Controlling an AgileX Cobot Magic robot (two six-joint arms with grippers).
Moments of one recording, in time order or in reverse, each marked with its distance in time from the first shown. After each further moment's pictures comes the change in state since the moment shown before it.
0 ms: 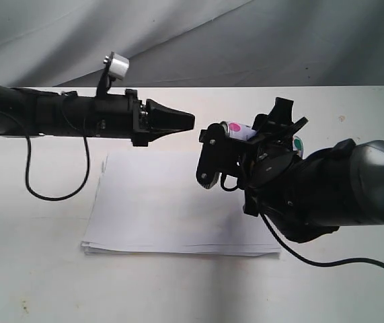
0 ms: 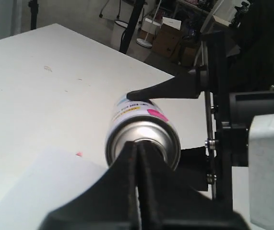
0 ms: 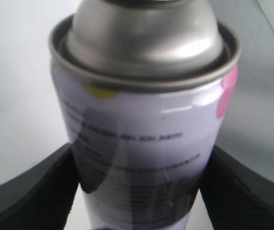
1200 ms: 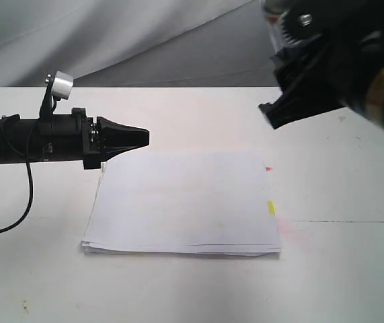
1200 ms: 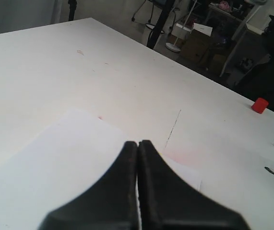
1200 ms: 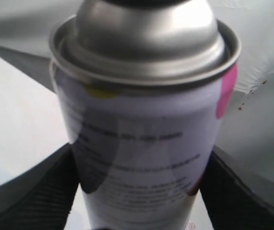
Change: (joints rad) left arm 0.136 -0.146 0.295 -0.028 0.008 0.135; right arm 0.000 -0.641 0.105 -0.001 -0.131 0.471
